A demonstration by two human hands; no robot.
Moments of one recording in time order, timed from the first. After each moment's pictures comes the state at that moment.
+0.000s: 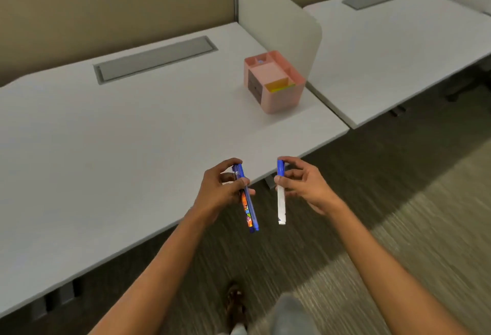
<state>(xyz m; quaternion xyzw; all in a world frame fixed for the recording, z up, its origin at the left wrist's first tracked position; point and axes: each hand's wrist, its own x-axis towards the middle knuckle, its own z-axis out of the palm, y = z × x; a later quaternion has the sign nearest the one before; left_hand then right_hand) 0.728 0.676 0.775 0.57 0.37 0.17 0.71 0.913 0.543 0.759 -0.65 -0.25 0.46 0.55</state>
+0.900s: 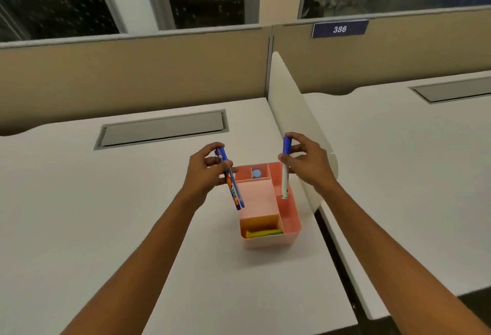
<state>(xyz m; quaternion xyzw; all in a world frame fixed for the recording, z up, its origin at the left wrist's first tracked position) 1.036 0.935 0.838 0.54 0.50 0.35 0.58 1.264 0.871 0.837 -0.72 -0.45 0.28 0.44</state>
